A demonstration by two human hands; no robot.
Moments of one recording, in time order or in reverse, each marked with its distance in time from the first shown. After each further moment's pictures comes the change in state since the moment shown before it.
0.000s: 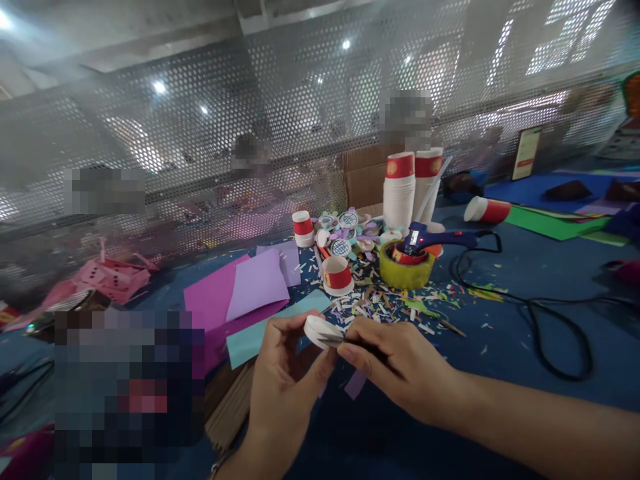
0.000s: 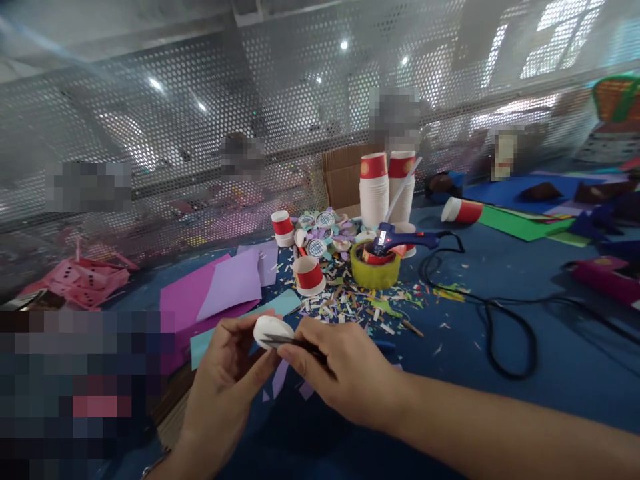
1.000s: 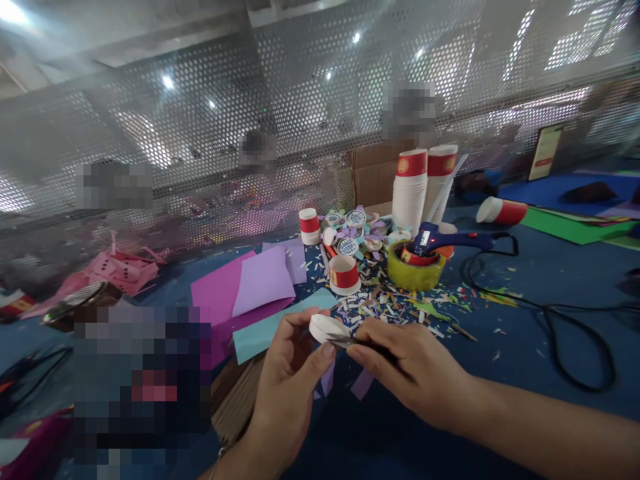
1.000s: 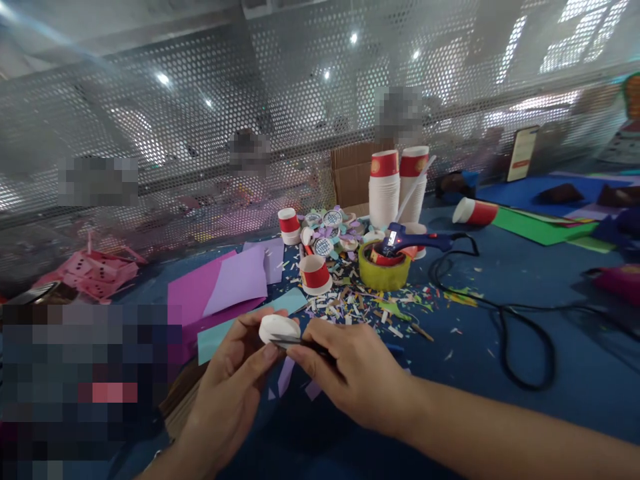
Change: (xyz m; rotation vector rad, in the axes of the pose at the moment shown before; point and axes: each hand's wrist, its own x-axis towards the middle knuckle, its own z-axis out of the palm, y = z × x) left_hand 0.001 0.001 -0.001 -0.279 -0.045 -0.194; right_hand -0.001 0.000 0.001 -0.093 0.009 -0.024
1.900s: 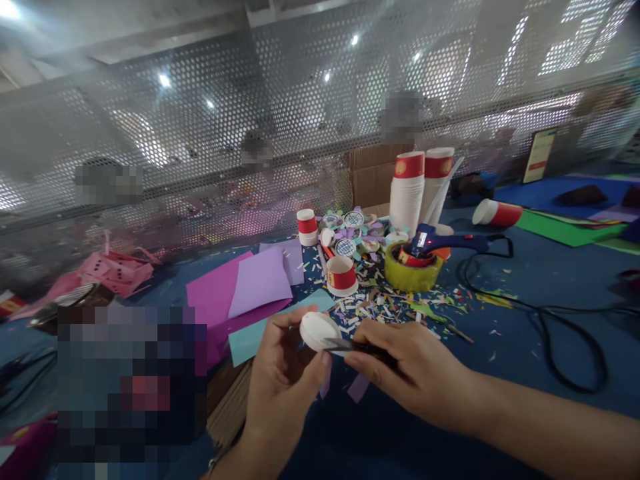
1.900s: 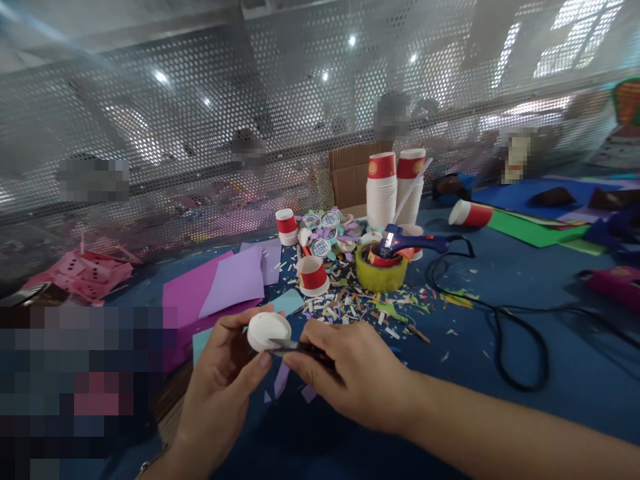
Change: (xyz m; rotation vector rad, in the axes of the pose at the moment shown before) left_hand 0.000 -0.001 -0.004 0.134 -0.023 0.202; right_hand 0.003 -0.001 -0.009 -0.020 -0.065 -0.013
